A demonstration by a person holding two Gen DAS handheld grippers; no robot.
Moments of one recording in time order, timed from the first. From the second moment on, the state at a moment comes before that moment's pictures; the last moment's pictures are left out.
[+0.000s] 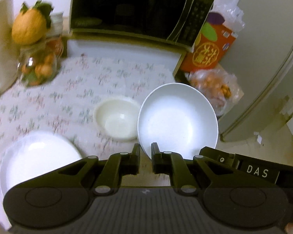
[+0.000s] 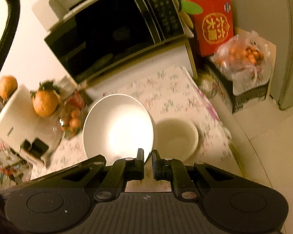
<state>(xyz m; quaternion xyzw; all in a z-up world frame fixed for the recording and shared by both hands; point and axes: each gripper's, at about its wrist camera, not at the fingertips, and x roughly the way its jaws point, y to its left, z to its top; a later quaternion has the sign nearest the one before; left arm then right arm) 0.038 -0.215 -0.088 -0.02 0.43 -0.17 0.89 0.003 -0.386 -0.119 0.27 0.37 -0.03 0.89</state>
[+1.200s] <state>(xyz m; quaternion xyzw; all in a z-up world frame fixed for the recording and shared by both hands) 0.022 -0.187 -0.158 0.01 0.54 -0.09 0.84 0.016 -0.337 -0.192 0.20 0.56 0.03 0.80</state>
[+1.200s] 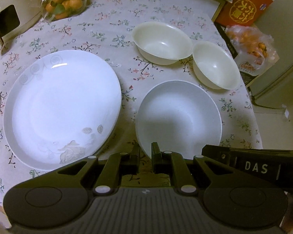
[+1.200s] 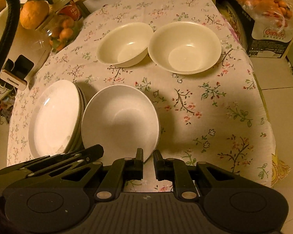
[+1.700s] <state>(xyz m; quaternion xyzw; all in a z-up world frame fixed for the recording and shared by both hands) 0.024 -0.192 -0.150 0.01 0.53 -0.09 0.84 0.020 -0.345 -0.191 0.22 0.55 0.02 0.81</state>
